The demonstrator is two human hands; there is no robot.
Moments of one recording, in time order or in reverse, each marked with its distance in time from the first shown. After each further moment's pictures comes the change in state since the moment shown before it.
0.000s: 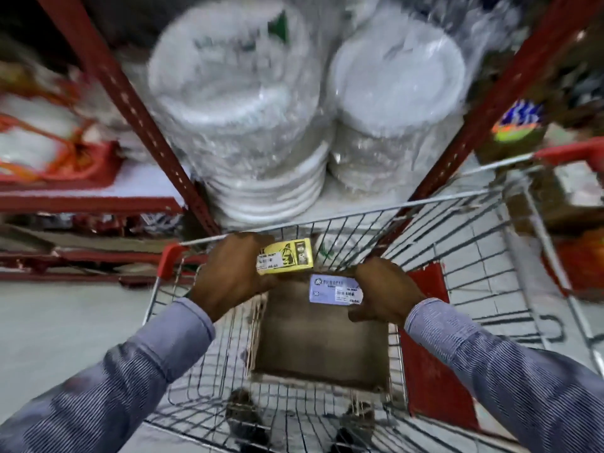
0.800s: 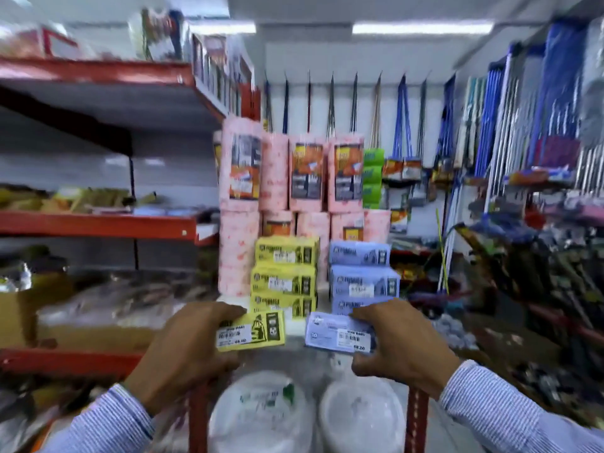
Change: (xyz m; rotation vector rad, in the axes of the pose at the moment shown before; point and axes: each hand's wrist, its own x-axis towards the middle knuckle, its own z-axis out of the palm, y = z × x) left_hand -0.078 0.129 -0.395 0.238 0.670 0.113; right_hand -0.165 -0.064 -0.421 -0.200 0.954 -0.159
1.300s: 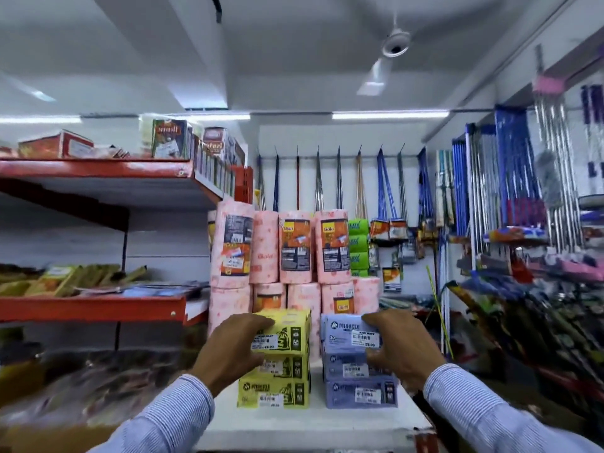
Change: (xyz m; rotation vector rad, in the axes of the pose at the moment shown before) left_hand 0.125 0.020 -0.002 -0.047 0.183 0.188; right_hand 0.076 0.062 -0.039 -0.147 0.206 0.112
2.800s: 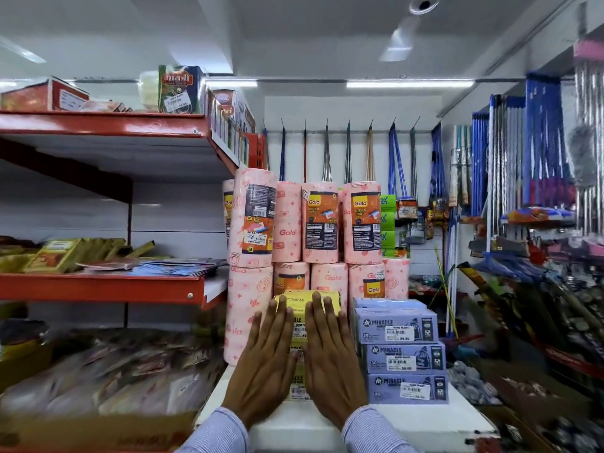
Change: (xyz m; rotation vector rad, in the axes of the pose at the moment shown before) left_hand -0.005 -0.076 0.127 0.132 0.197 0.176; right_hand 0.038 -0.145 0.149 0.140 0.275 -0.088
